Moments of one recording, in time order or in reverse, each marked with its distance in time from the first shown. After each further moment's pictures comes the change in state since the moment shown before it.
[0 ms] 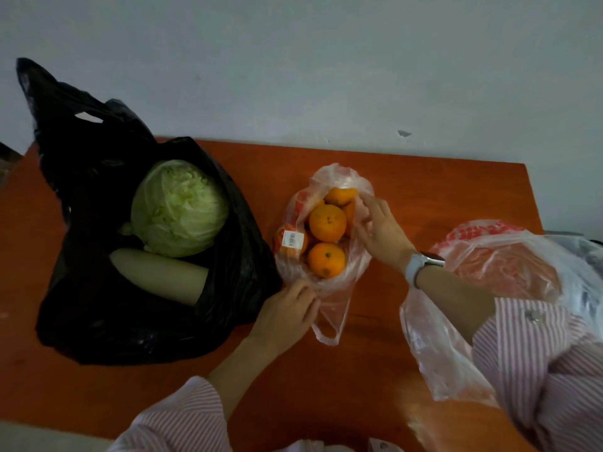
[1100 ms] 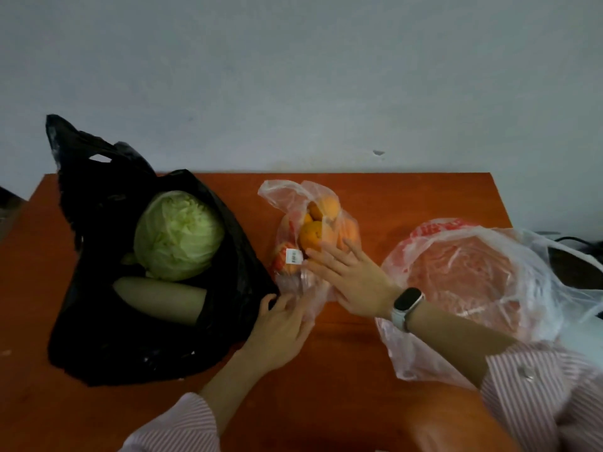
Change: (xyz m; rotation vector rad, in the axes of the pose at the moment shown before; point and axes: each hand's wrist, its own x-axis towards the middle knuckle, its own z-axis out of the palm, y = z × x) left_hand -0.012 0.000 -0.021 0.100 -0.201 -0.031; right_hand -0.059 -0.037 0.005 -0.778 -0.183 -0.536
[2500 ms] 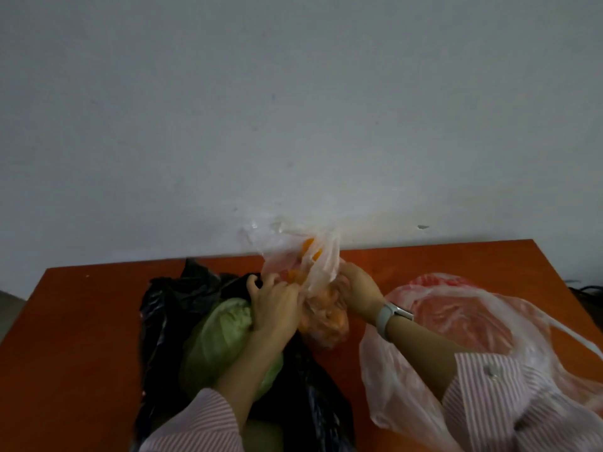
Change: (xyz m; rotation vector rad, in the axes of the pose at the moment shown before) left_hand 0.131 -0.153 -0.135 0.148 0.157 -0.251; right_hand 0.208 0.033 -0.006 0.818 0.103 0.709
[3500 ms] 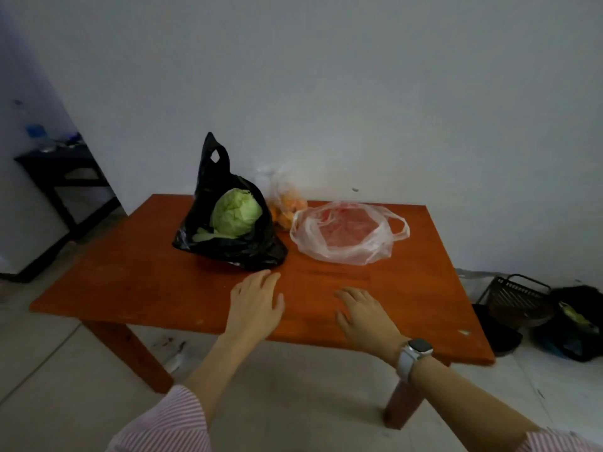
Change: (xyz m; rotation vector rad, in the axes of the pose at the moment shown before) left_hand -0.490 0.201 0.004 -0.187 0.323 -0.086; right_hand -0.552 0.067 -0.052 -0.408 0.034 -0.302
